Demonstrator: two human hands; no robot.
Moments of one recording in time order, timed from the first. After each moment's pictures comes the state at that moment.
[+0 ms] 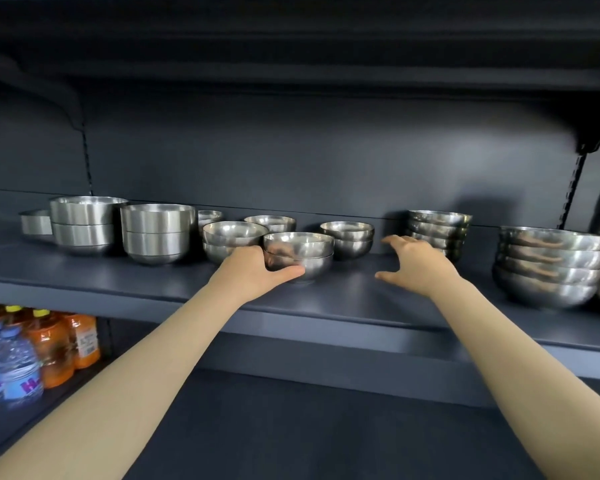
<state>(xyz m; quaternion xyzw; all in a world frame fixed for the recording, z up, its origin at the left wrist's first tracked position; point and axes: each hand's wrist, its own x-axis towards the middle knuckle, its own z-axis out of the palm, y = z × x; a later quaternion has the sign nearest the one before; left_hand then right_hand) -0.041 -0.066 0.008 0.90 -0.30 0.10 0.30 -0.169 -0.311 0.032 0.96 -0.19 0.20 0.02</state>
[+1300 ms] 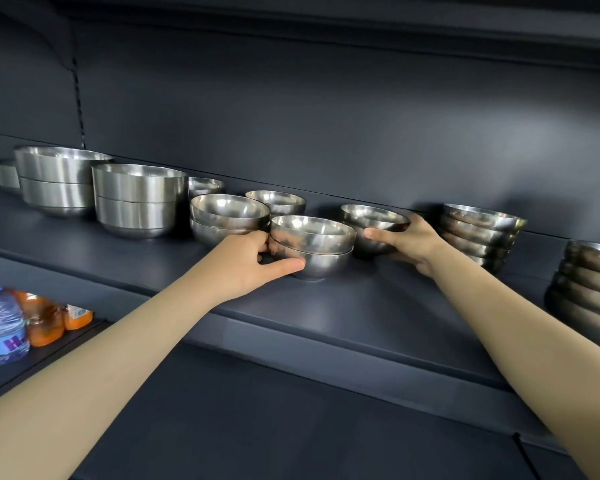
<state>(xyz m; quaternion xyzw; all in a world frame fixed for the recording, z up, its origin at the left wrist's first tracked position) -0.004 -0.081 -0.009 0.85 -0.35 0.06 0.38 -0.054 -0.372 0.030 0.80 -0.16 0.24 -0.53</state>
